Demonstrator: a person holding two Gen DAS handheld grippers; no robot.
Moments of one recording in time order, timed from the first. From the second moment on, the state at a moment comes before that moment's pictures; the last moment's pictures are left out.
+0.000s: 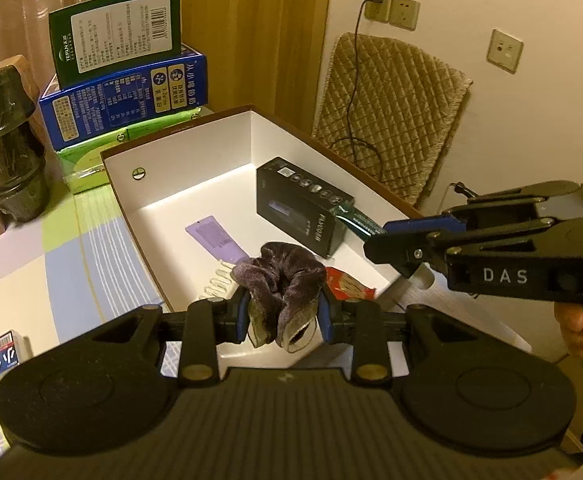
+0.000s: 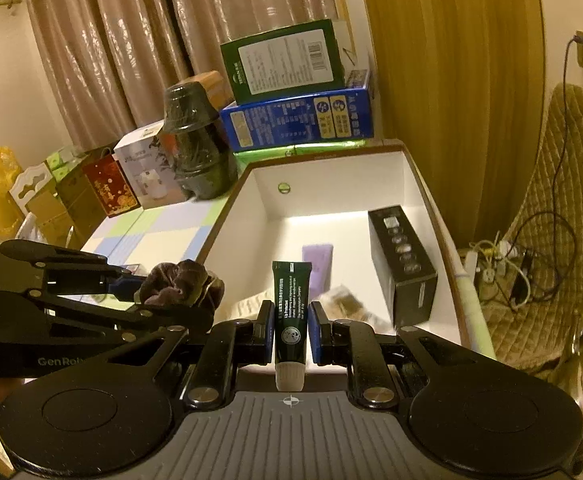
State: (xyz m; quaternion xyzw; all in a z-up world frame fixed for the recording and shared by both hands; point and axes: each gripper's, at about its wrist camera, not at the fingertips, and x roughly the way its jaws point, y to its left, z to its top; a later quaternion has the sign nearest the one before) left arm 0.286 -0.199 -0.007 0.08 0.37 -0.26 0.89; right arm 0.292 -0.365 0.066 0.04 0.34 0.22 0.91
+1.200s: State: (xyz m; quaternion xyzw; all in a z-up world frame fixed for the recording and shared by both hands) left arm 0.478 -0.220 -0.062 0.13 0.42 -0.19 0.88; right arm 0.497 -0.328 0.011 -0.04 0.38 0.19 0.90
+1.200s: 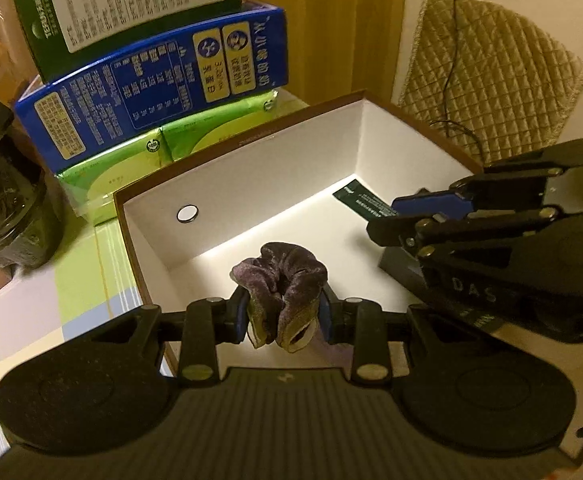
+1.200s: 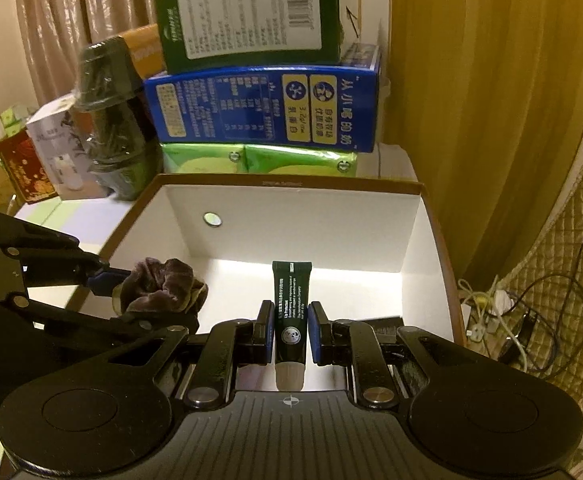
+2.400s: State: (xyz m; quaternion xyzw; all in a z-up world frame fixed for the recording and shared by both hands) left arm 0.516 -0.227 -0.081 0.17 0.41 -0.18 0.88; right arm 0.538 -0.324 -0.009 -0.05 0.40 0.20 0.89
